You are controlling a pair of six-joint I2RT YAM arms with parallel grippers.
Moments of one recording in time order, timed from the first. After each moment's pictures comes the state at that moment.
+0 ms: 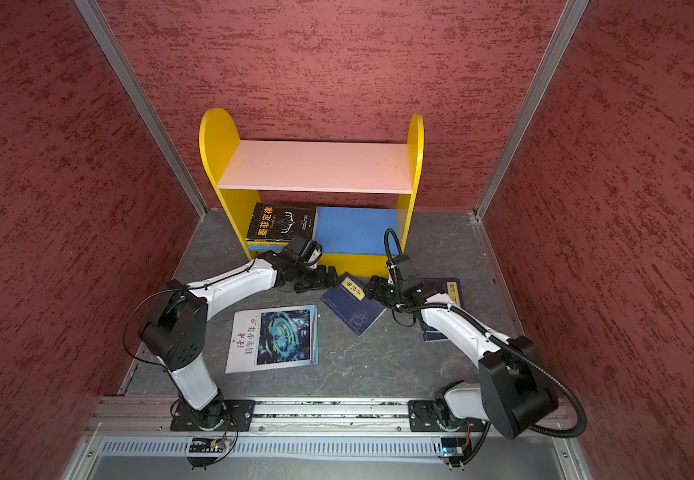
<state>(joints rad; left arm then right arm) -0.57 1.76 1.25 -0.52 0.26 -0.64 0.43 1.35 0.82 -0.34 -0.18 0.77</state>
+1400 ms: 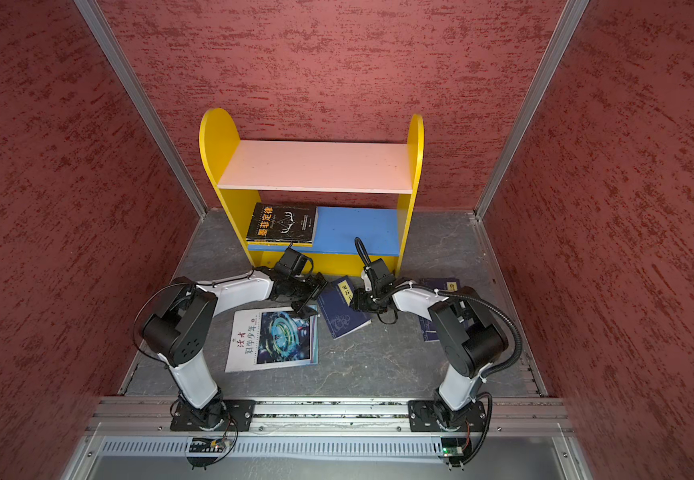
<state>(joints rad) -0.53 1.82 1.06 -0.30 0.45 -1.31 0.51 1.73 0.91 -0.25 -0.34 0.53</state>
